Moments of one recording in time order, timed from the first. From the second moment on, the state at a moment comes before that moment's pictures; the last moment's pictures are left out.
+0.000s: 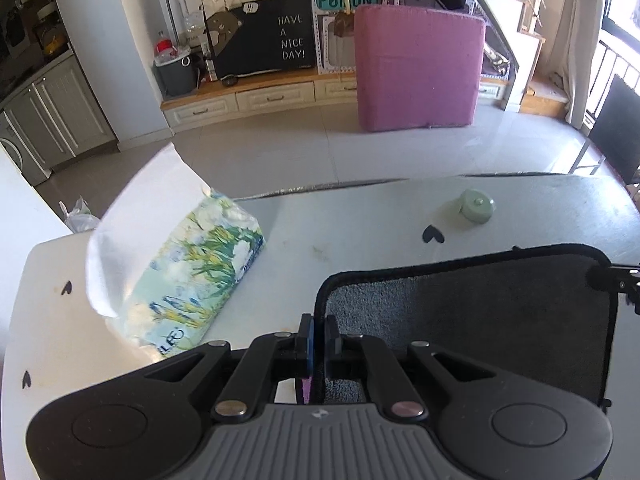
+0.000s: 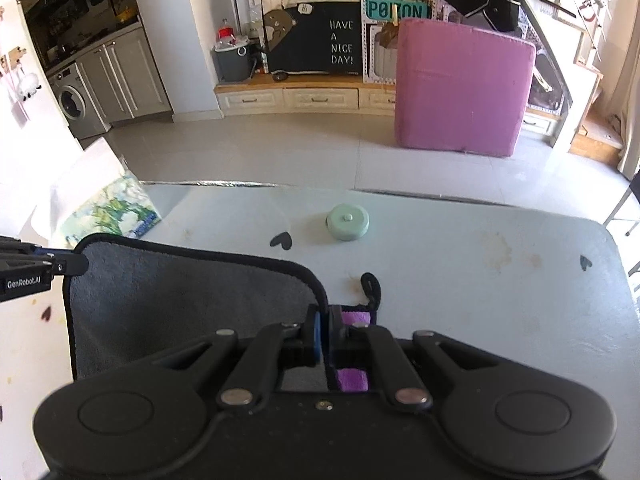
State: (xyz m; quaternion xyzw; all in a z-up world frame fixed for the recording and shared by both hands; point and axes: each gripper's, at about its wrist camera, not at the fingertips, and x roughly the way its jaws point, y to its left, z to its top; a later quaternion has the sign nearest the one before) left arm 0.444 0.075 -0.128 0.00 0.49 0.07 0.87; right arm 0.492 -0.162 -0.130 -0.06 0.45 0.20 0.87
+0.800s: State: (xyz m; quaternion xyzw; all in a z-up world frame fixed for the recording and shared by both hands) left arm 0.482 0.093 -0.195 -0.01 0.53 0.09 0.84; right arm 0.531 -0.147 -0.192 -0.07 0.49 0.18 0.85
